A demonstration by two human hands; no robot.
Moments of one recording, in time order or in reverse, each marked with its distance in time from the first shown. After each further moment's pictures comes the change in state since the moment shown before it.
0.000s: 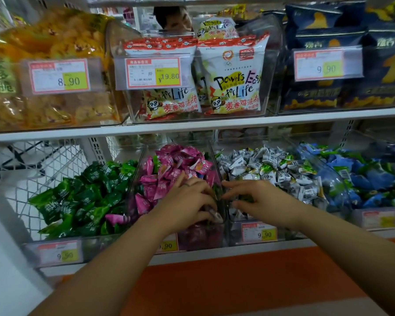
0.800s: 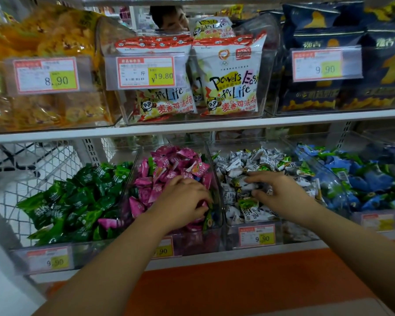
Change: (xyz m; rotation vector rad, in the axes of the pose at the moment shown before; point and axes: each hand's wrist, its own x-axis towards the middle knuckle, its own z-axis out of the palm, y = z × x) left_hand 0.012 -0.006 0.003 0.014 0.030 -0.060; right_hand -0.003 0.040 -0.011 -0.052 0.261 0.144
